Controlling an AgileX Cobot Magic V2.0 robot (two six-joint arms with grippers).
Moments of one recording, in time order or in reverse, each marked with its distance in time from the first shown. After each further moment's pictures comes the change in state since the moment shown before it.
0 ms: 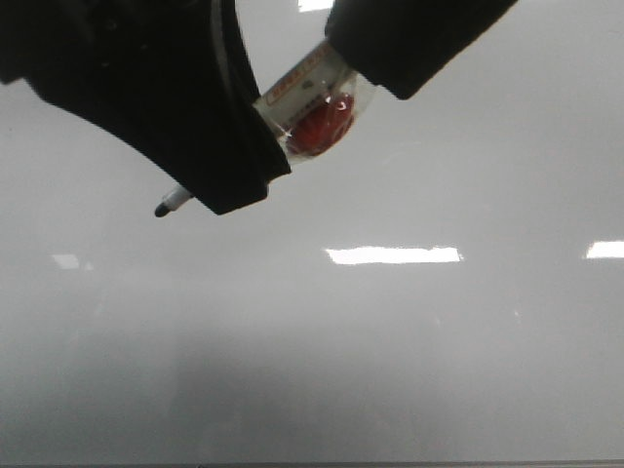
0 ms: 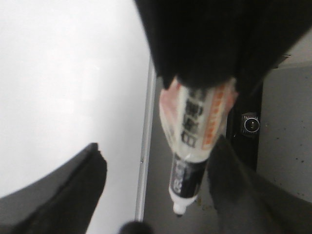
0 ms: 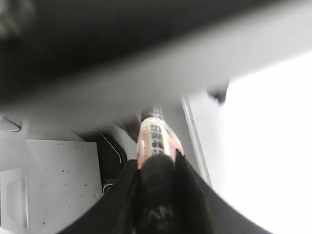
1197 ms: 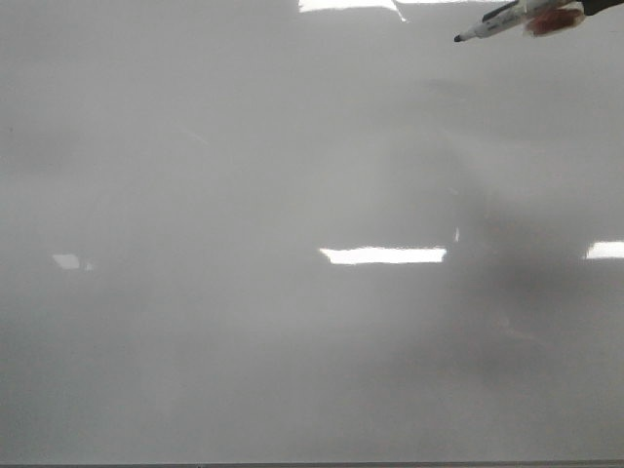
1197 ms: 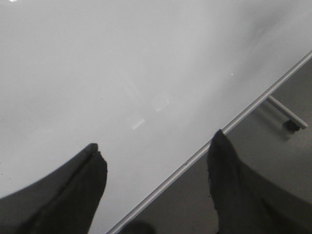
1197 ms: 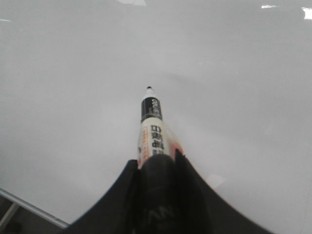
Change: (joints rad) left arm 0.516 -0.481 0.246 -0.211 -0.100 -0.170; right arm -0.442 -0.190 0.271 0.044 -0.521 0.393
